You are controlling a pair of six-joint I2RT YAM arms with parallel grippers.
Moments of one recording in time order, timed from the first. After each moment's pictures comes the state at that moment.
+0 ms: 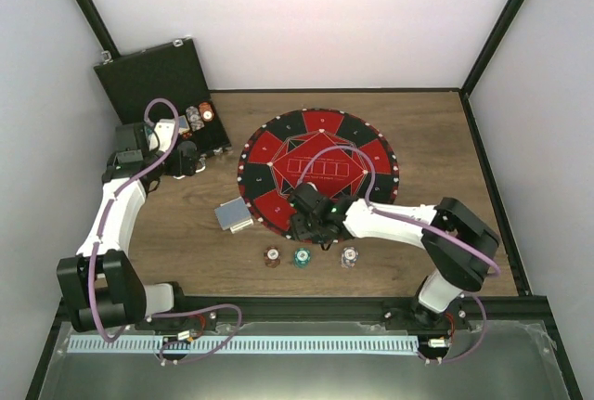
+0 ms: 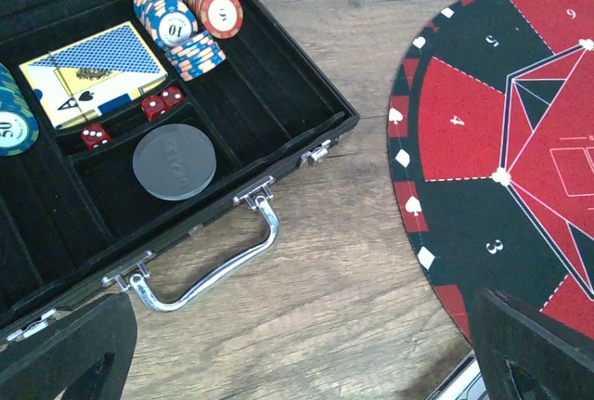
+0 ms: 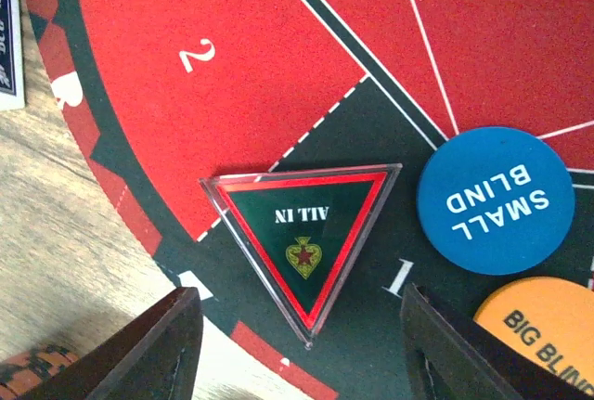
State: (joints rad) left arm 0.15 1.28 0.96 -0.45 0.34 0.16; right arm 0.98 1.61 0.93 -0.39 0.15 0.56
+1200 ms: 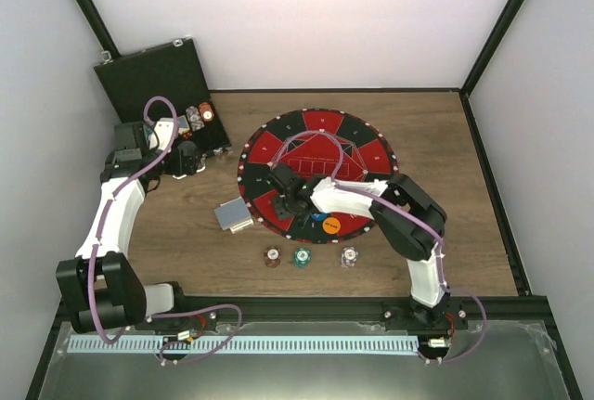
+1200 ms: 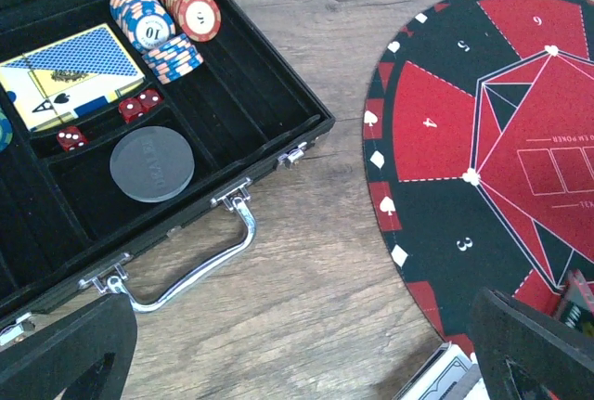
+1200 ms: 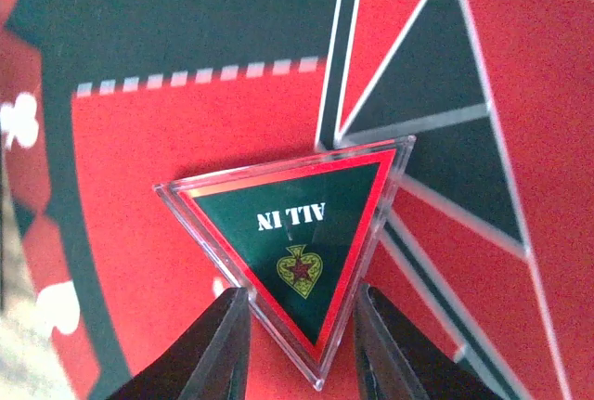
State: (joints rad) left arm 0.15 1.27 0.98 -0.48 0.38 0.15; right arm 0.92 1.94 1.24 -0.38 0.11 0.45
